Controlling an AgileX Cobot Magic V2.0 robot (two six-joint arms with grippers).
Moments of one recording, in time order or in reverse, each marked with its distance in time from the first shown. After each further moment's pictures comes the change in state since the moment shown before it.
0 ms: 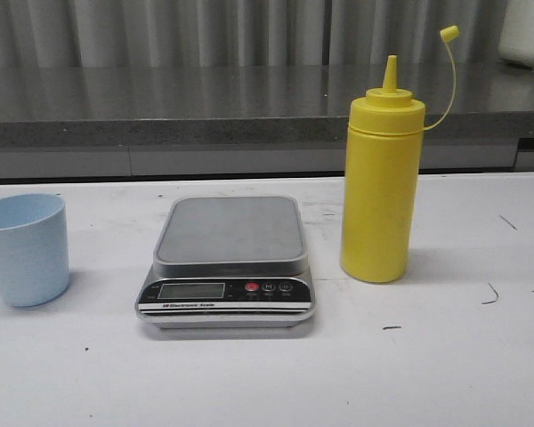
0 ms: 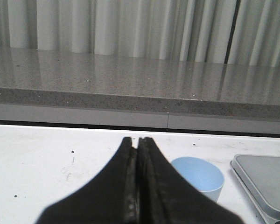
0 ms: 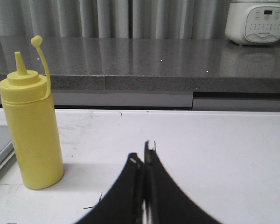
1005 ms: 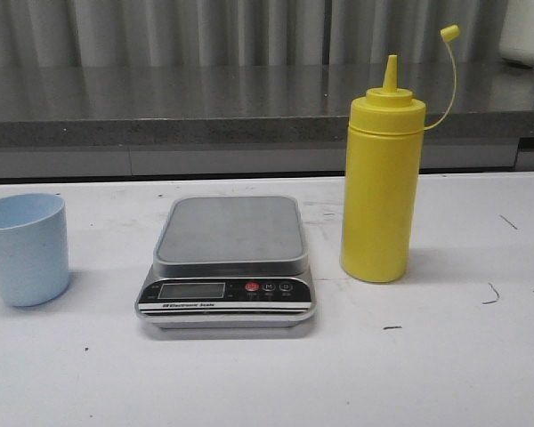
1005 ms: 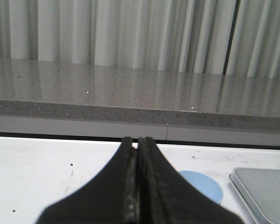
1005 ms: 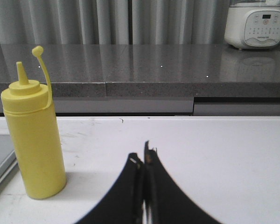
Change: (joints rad) left arm 0.000 0.000 -0.021 0.000 -0.029 0.000; right arm 0.000 0.000 -0.024 0.021 -0.002 0.000
